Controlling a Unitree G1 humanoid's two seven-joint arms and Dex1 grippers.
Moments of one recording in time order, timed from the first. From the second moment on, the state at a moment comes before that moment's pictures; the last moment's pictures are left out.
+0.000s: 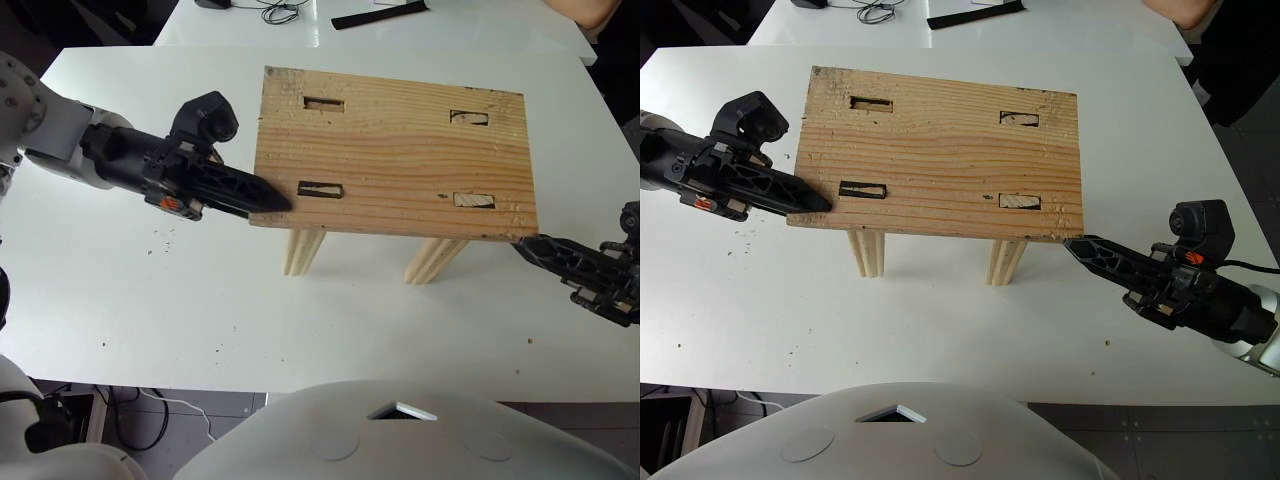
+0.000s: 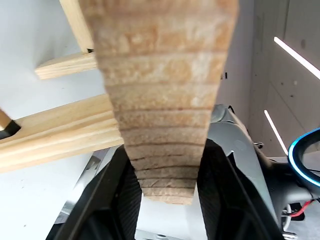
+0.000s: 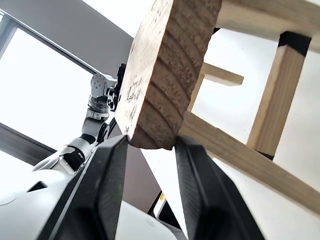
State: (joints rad) left arm -1.05 1.20 -0.72 0.23 -1.83 1.60 -0.92; right arm 0.64 -1.05 -0.56 -0.53 1.98 0.82 0.61
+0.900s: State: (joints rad) left arm -0.20 1.26 -0.07 0.08 -1.22 1.13 -1.21; right arm 0.90 -0.83 -0.64 -0.55 1.68 0.78 0.37
